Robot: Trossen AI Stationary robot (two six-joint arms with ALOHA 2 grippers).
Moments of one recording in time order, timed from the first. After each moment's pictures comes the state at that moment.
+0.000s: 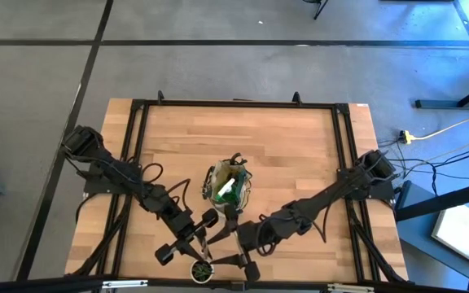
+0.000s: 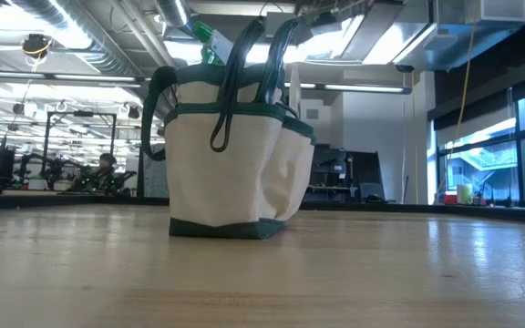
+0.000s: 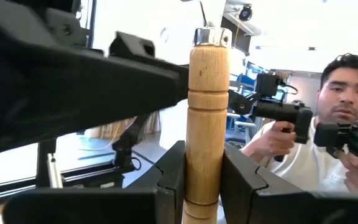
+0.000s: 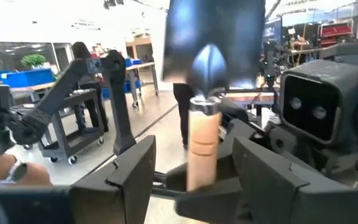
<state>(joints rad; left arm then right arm) -0.56 1.52 0.81 0.97 0.22 -0.22 0.56 1.90 1.50 0.51 0.18 0.12</state>
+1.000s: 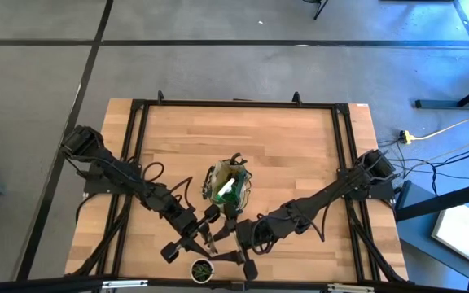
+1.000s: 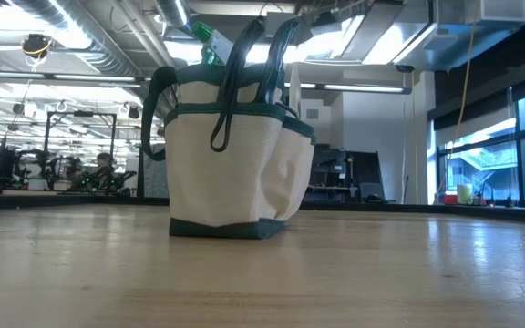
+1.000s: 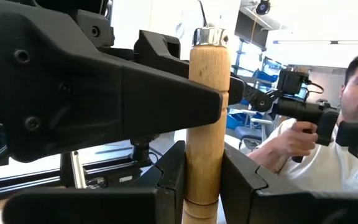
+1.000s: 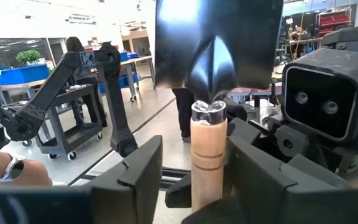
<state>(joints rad) -0.55 1.52 0.81 0.93 0.17 -0.20 0.55 1.91 1.50 0.48 0.18 0.14</state>
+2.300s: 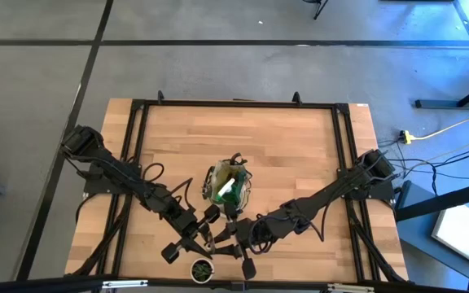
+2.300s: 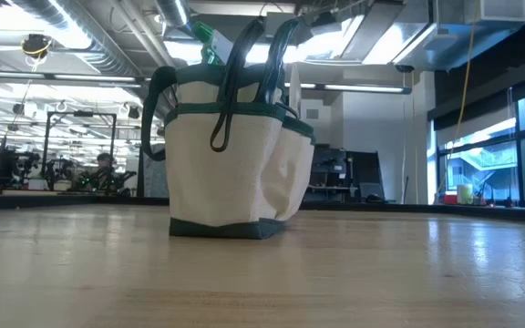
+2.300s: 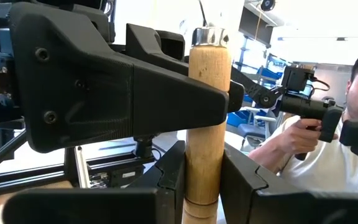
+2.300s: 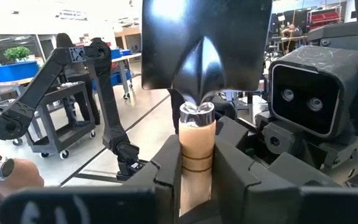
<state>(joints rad) -0.55 1.52 0.81 0.92 0.15 -0.20 0.55 1.91 1.50 0.46 0.21 0.15</state>
